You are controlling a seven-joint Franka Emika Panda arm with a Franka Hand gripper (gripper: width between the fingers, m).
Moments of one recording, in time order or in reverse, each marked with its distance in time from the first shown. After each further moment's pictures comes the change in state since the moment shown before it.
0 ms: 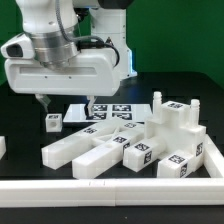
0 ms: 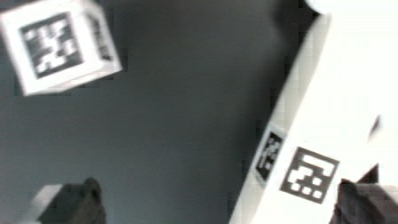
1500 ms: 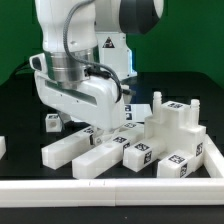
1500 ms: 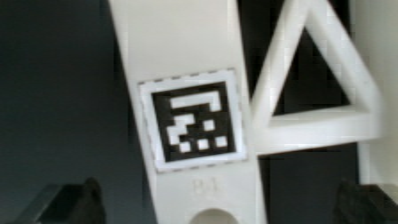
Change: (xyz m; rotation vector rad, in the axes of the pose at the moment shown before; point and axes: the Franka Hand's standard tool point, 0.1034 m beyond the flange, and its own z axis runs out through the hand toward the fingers) arm 0.034 -0.032 0.033 0.014 0.134 0.469
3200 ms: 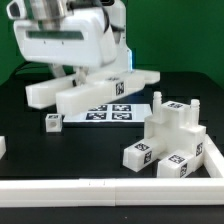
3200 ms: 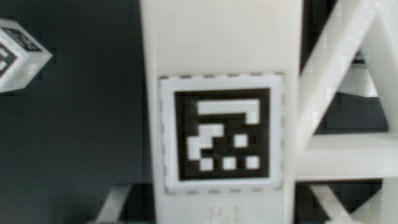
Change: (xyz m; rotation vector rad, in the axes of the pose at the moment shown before) arm -0.001 -0.003 -0.121 0.095 -0.072 -0.056
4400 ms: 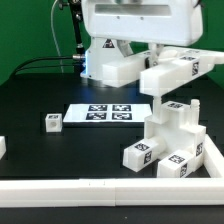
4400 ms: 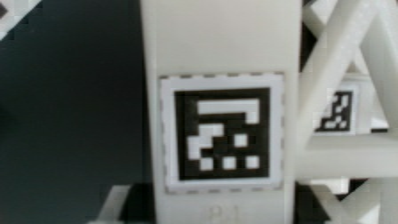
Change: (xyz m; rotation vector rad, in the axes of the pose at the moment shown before) arm -0.073 -0.088 0.004 -0.072 -0.004 -0.031
